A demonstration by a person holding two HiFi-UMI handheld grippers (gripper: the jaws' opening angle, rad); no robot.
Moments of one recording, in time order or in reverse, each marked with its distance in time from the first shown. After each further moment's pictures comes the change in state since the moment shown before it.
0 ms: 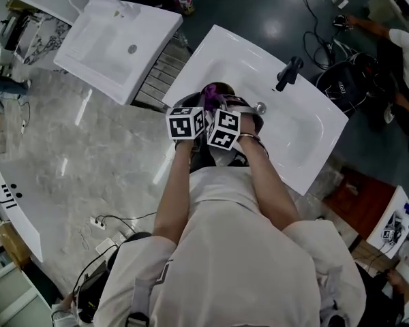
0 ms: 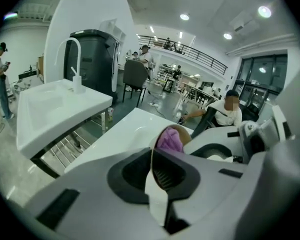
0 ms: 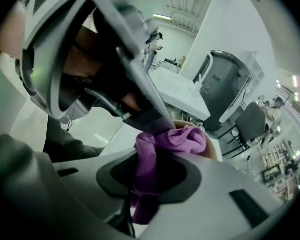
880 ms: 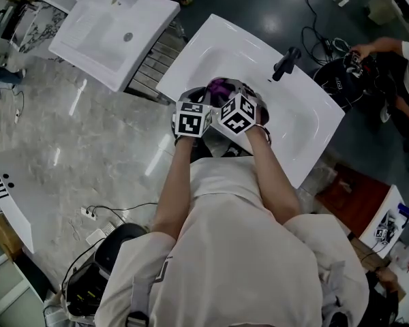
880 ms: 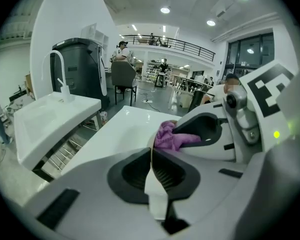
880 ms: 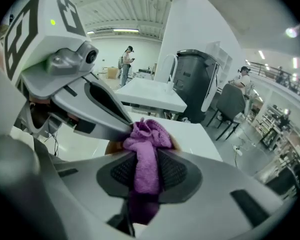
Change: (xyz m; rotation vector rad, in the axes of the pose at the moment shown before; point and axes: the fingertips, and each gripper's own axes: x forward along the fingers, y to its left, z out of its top) left arm 0.006 -0.034 -0.019 0.179 0.031 -0.002; right arm -0.019 -0.040 -0.037 0.328 -0.127 -0.112
